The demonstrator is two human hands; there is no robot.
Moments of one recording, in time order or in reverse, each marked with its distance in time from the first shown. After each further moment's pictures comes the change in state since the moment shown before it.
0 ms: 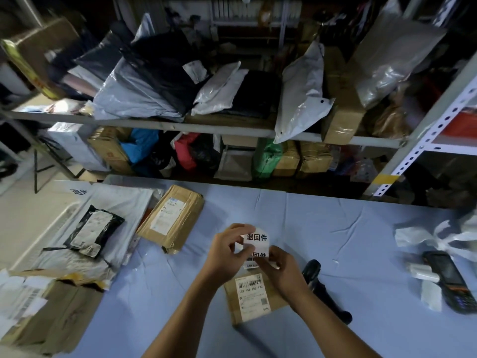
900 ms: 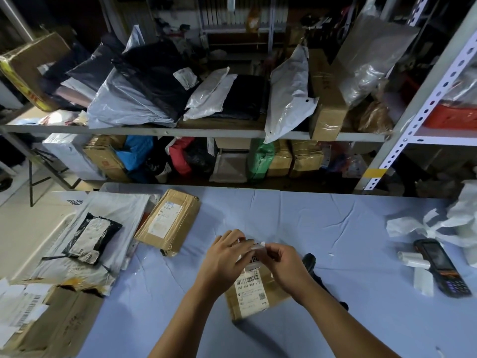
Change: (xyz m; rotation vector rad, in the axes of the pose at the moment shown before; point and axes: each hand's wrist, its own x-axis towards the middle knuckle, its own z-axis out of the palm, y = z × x) left_hand -0.020 0.006 -0.002 0.602 -0.080 0.357; right_hand -0.015 -0.010 -0.015 -0.009 -0.080 -0.135
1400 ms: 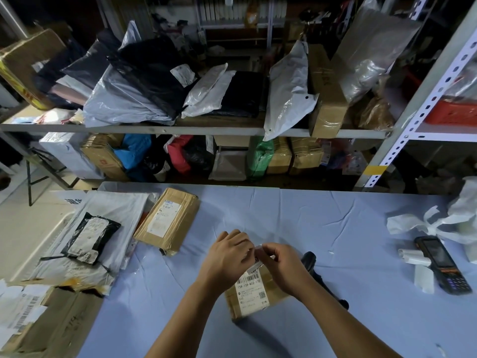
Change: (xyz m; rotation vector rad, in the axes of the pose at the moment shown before) left_hand 0.010 0.002 0.002 0.123 -0.111 0.017; right_hand 0.008 0.008 -0.002 -0.251 -0.020 -0.022
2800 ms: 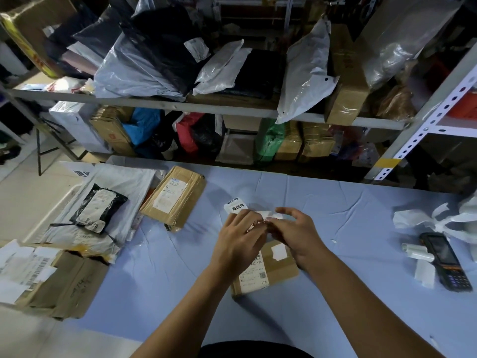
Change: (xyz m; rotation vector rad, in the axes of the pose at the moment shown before) left_hand -0.006 0.019 0.011 0.005 0.497 0.196; right_hand 0.014 -0.034 -0.014 0.476 0.225 0.375
